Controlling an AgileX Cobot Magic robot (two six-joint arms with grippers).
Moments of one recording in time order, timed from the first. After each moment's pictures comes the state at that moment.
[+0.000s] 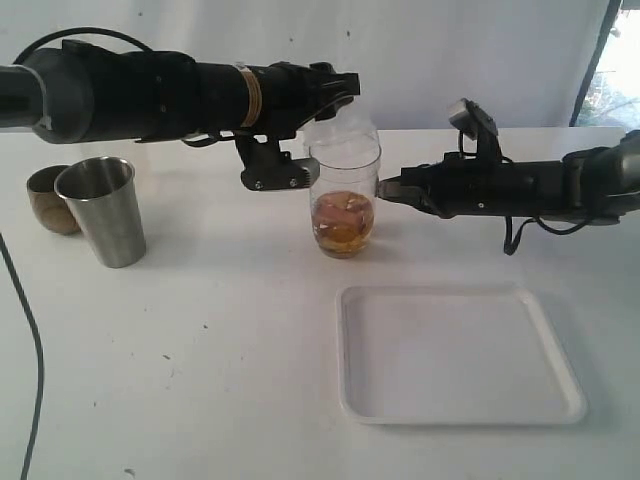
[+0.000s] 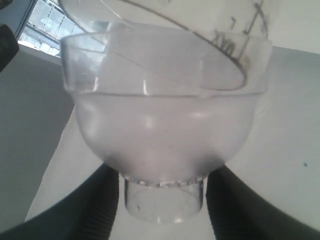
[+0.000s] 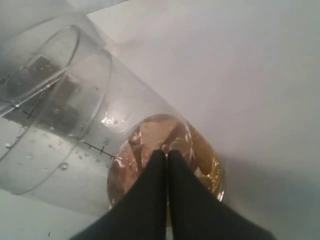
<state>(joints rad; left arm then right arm) -0.55 2.04 -1.54 1.20 -0.18 1.55 0.07 2.19 -1.29 1.75 0.91 -1.63</state>
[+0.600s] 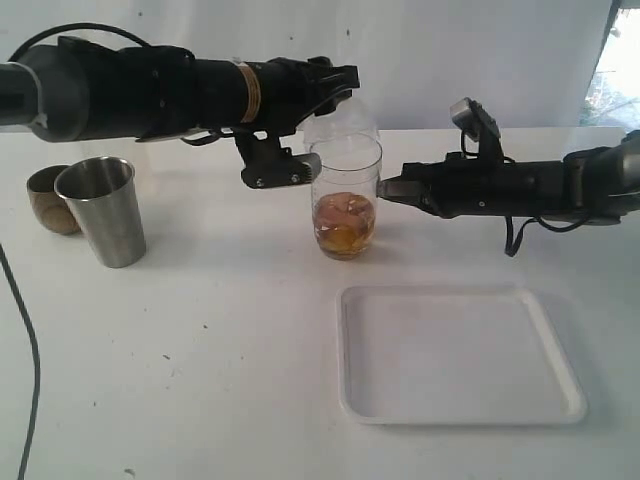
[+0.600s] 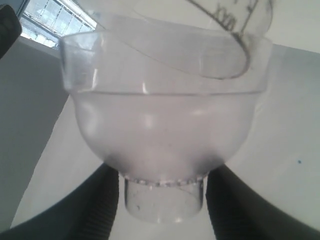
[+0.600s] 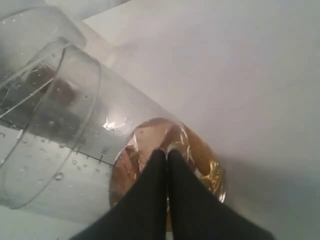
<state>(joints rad) -0.55 2.03 -1.54 1.14 -0.17 1.59 0.07 2.19 -1.29 1.75 0.91 -1.57</state>
